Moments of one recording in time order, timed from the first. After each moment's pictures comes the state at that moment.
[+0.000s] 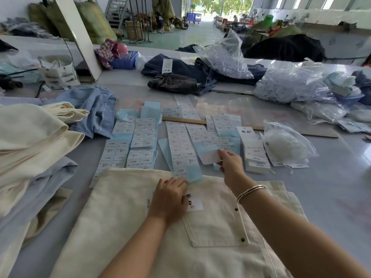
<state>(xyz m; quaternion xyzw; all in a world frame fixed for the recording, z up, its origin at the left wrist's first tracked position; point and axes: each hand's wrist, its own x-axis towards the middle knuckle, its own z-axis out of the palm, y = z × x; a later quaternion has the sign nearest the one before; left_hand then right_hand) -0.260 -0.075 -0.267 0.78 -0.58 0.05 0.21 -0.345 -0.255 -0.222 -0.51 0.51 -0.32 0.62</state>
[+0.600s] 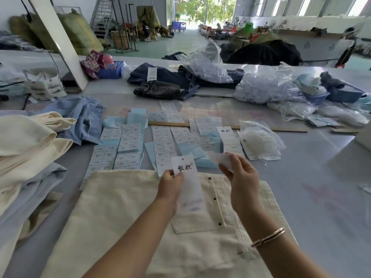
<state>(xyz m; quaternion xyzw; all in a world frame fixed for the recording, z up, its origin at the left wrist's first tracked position) -0.319 -0.104 -0.207 0.67 -0.10 -0.38 0.63 -0.451 -0.177 -0.172 -0.44 0.31 -0.52 0.66</state>
